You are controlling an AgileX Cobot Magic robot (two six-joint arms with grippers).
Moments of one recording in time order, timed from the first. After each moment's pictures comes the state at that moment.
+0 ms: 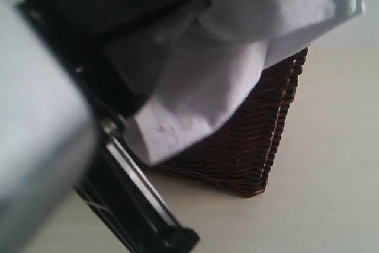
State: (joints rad) left arm -1.76 1.13 -0.81 -1.32 -1.07 2.01; right arm 0.12 1.03 -1.30 -1.77 -1.05 1.89
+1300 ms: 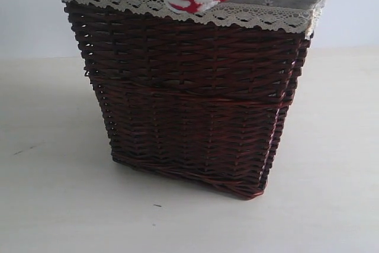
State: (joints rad) left arm -1.44 0.55 -0.65 -1.43 -1.05 1.94; right arm -0.01 1.47 -1.90 -1.75 -0.90 2.12
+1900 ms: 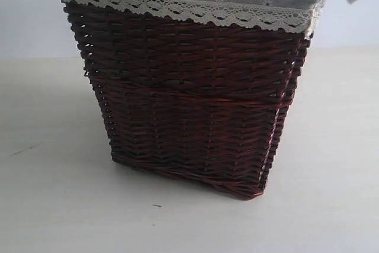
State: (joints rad) left arm -1.43 0.55 -0.64 -1.43 -1.05 1.94; right arm -0.25 1.38 -1.97 -1.52 -0.73 2.12
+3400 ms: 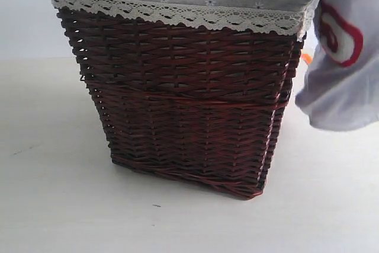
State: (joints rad) left arm -1.43 0.56 -0.54 -1.39 -1.01 1.81; right arm -0.25 0.84 -1.16 -1.76 -0.97 2.12
